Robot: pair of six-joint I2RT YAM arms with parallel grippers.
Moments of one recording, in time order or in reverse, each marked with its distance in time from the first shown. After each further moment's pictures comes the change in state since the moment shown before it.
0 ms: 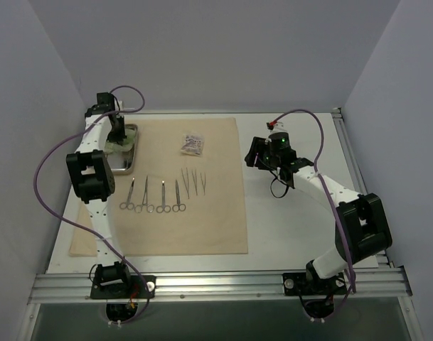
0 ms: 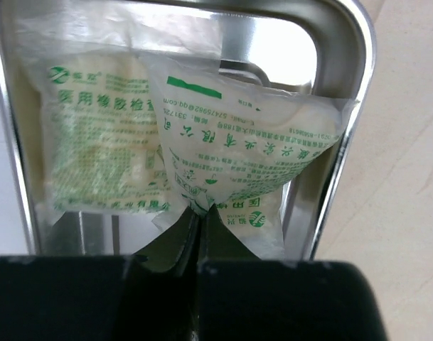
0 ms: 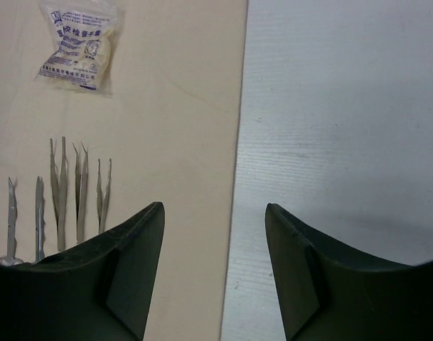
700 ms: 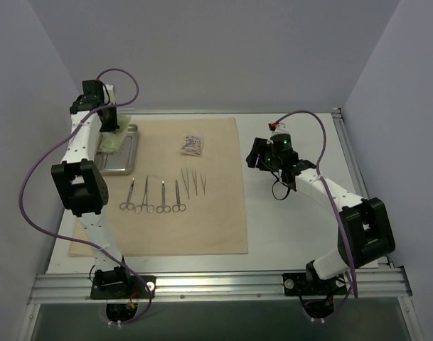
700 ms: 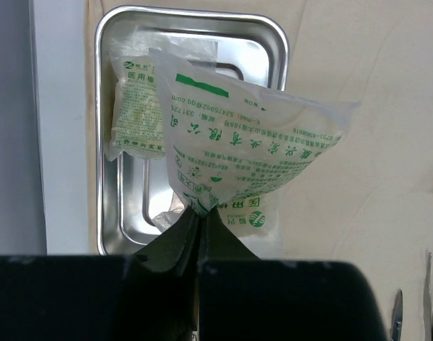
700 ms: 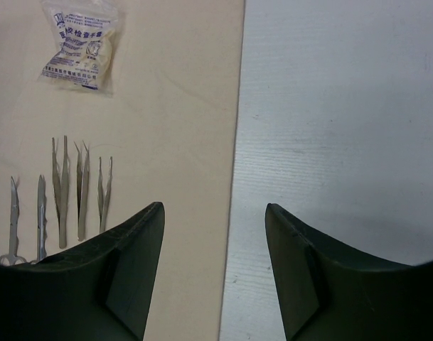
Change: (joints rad) left arm 0.002 -0.295 -0.134 0.011 0.029 0.016; right arm 0.000 -0.040 -0.025 -0.001 0.009 0.003
